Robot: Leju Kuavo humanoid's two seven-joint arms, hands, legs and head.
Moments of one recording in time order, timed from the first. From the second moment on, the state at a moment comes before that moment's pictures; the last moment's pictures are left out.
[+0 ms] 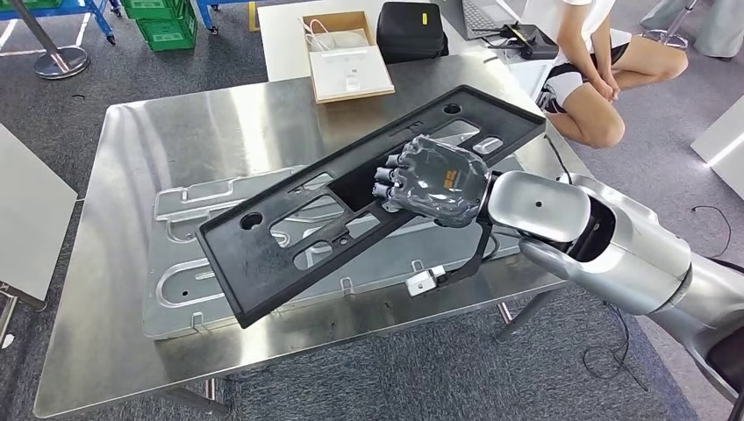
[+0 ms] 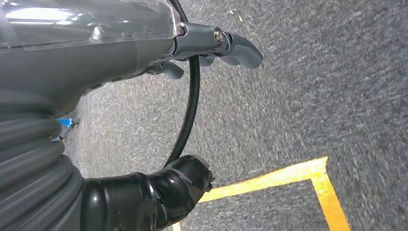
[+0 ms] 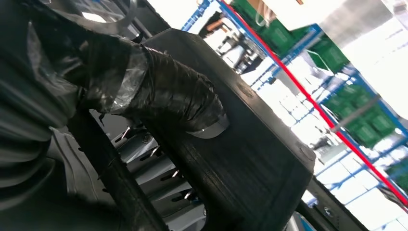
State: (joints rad) left arm -0.05 -0.05 0.87 -0.17 -1.33 -0.05 -0.21; right arm -1.00 -0.69 1.21 -1.66 0.83 0.12 -0.26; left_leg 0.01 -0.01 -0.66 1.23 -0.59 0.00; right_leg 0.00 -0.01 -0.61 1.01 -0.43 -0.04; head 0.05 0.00
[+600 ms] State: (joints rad) left arm -0.05 -0.05 0.87 -0.17 -1.34 -0.05 -0.23; right arm -0.92 -0.71 1.17 -1.63 0.84 0.10 -0.26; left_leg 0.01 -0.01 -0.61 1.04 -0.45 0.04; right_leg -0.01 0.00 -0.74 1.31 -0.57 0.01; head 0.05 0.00
